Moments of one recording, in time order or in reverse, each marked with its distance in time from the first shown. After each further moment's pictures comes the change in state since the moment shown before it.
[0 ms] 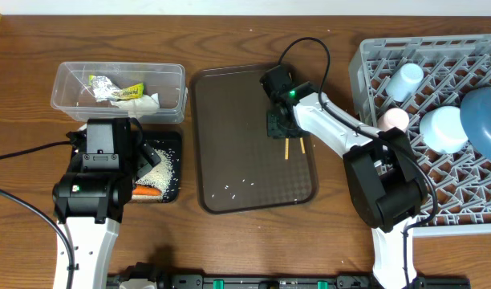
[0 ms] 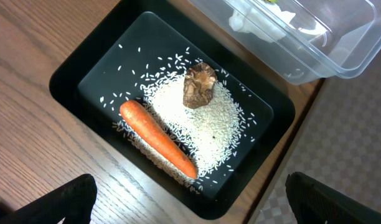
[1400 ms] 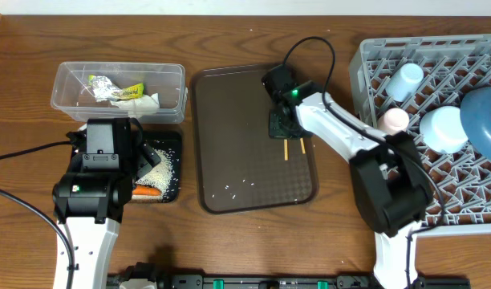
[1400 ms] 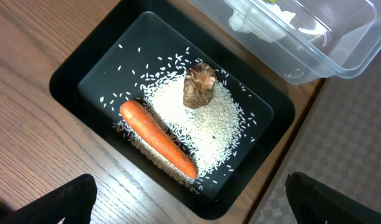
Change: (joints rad) left arm 0.000 0.000 0.000 0.000 0.000 0.000; right arm 0.000 -0.060 -0.008 -0.047 -0.002 0.051
